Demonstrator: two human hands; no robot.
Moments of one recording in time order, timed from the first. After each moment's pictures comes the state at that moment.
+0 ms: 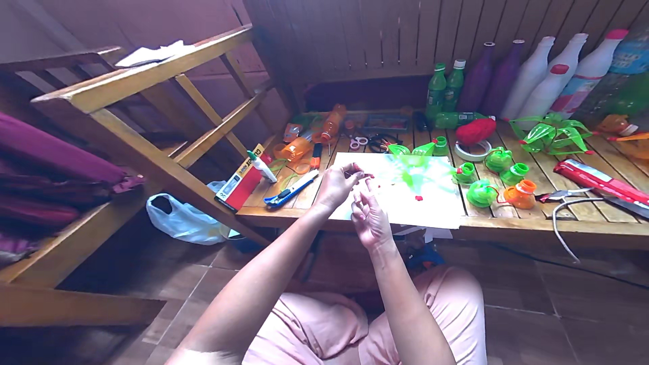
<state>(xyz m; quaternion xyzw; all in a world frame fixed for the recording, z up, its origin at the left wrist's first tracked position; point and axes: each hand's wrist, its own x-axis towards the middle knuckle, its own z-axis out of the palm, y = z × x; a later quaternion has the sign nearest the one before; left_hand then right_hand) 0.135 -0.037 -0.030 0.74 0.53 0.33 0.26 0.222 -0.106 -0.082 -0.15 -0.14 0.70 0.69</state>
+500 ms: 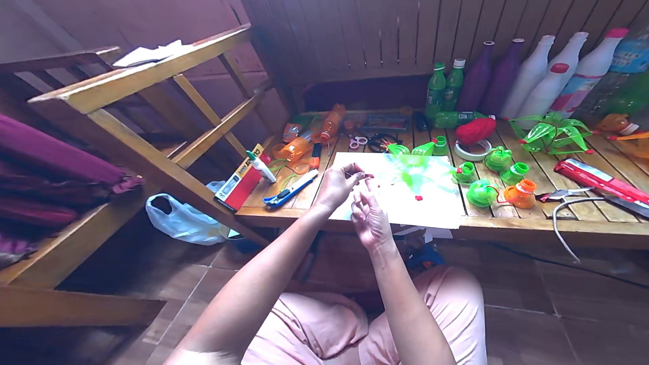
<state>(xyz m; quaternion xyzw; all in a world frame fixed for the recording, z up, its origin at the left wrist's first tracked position) 0.137 -0.038 -0.029 0.74 0.53 0.32 0.26 0.223 -0.106 -0.083 -0.15 -0.14 0.70 0.69</state>
